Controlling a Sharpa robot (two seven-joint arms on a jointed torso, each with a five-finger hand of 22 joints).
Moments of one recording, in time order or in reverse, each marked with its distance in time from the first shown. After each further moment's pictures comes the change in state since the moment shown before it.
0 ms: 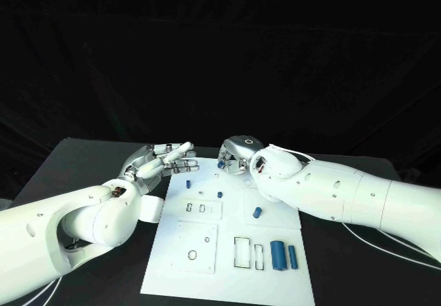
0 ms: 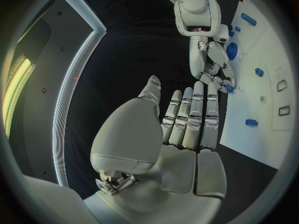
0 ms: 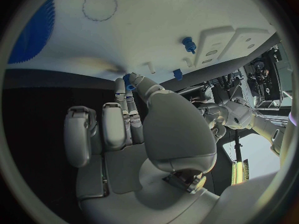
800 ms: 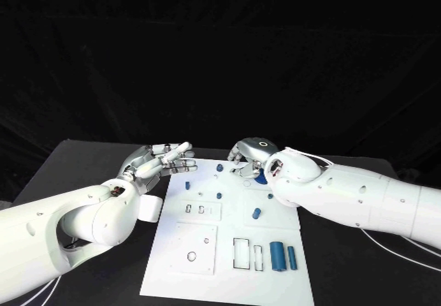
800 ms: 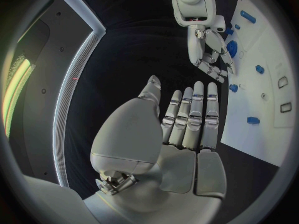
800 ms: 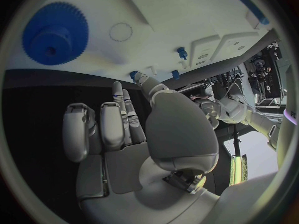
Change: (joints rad) left arm 0.002 -0.006 0.000 -0.010 0.001 0.000 -0.002; left_hand 0.000 0.000 0.000 0.000 0.000 0.000 0.000 0.000 0.000 0.000 0.000 0.000 0.000 0.000 0.000 0.000 0.001 0.000 0.000 0.000 0.000 -0.001; right arm 0.001 -0.126 -0.001 0.123 0.010 -0.021 0.000; right_hand -0.046 -0.062 -0.041 0.044 -0.037 -0.154 0.029 -0.027 0.003 -0.104 0.039 -0.012 -0.010 0.000 0.022 -0.009 -0.028 0.000 -0.035 0.028 -0.035 0.000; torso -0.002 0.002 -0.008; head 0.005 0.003
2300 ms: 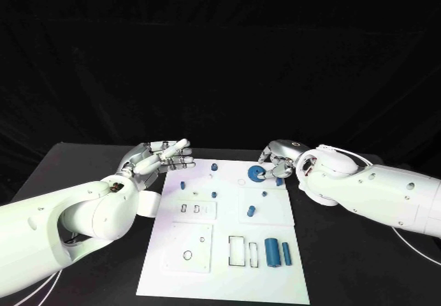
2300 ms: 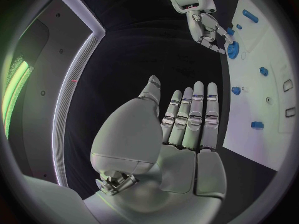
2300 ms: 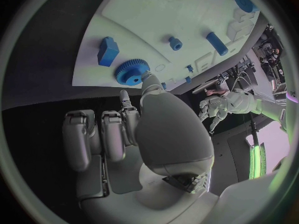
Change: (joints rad) left arm 0.002 0.005 0.000 -0.027 0.004 0.009 -0.005; left_hand 0.000 0.000 -0.003 -0.003 0.000 0.000 0.000 0.000 0.000 0.000 0.000 0.000 0.000 0.004 0.004 0.000 0.000 0.000 0.000 0.000 0.000 -0.001; right arm 0.005 -0.175 0.007 0.073 0.118 0.128 -0.045; right_hand 0.142 0.022 -0.411 0.257 0.123 -0.058 0.005 0.049 0.039 0.287 -0.017 1.344 1.148 0.000 -0.014 0.244 0.187 -0.025 0.050 -0.018 0.105 0.000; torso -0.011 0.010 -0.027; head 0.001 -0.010
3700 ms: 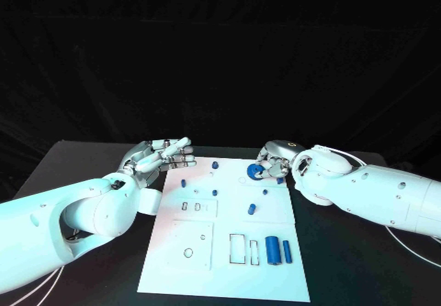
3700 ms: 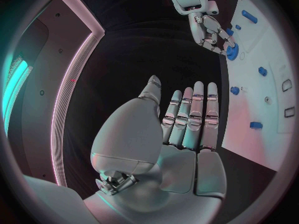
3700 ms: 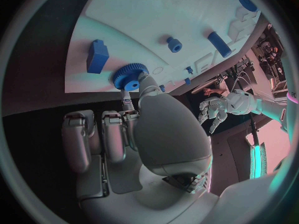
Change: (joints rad) left arm 0.000 0.002 0.000 -0.006 0.001 0.006 -0.010; left_hand 0.004 0.004 0.000 0.000 0.000 0.000 0.000 -0.004 0.000 0.000 0.000 -0.004 0.000 0.000 0.000 -0.005 0.001 0.000 0.000 0.000 0.000 -0.002; right arm -0.013 0.033 0.000 -0.026 -0.001 -0.007 0.007; right_hand 0.045 0.074 0.057 -0.046 -0.033 0.080 -0.026 0.026 0.012 0.023 -0.016 0.051 0.001 0.000 -0.008 0.012 0.000 -0.015 0.000 0.000 0.024 0.000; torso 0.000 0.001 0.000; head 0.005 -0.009
